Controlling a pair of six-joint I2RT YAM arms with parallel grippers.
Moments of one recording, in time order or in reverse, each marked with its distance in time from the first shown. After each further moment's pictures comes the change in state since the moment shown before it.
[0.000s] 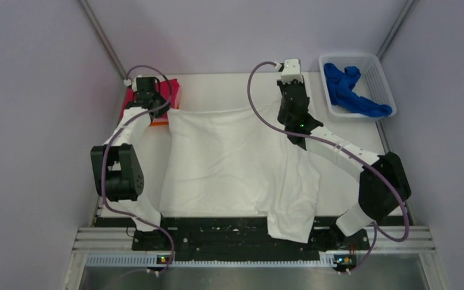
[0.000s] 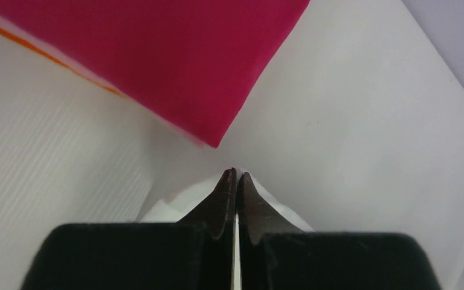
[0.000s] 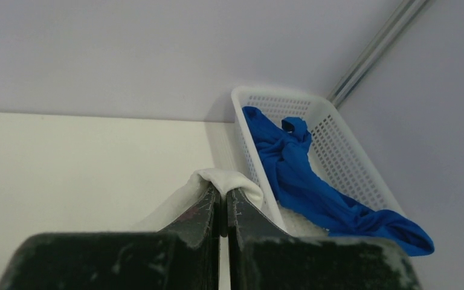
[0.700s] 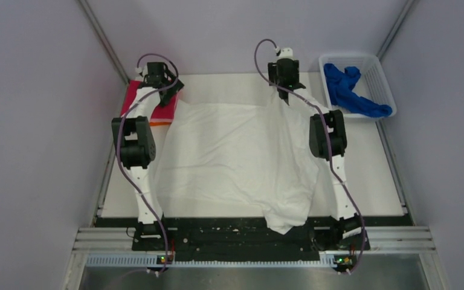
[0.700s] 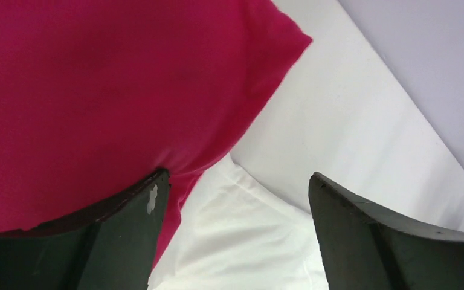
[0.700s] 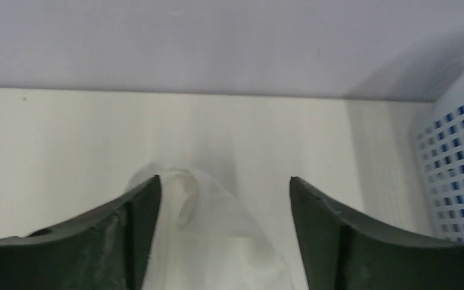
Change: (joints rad) left arm -0.001 0.538 0.561 -0.041 0.032 -0.050; right arm -0.294 0.950 0.913 -0.363 -0.443 0.323
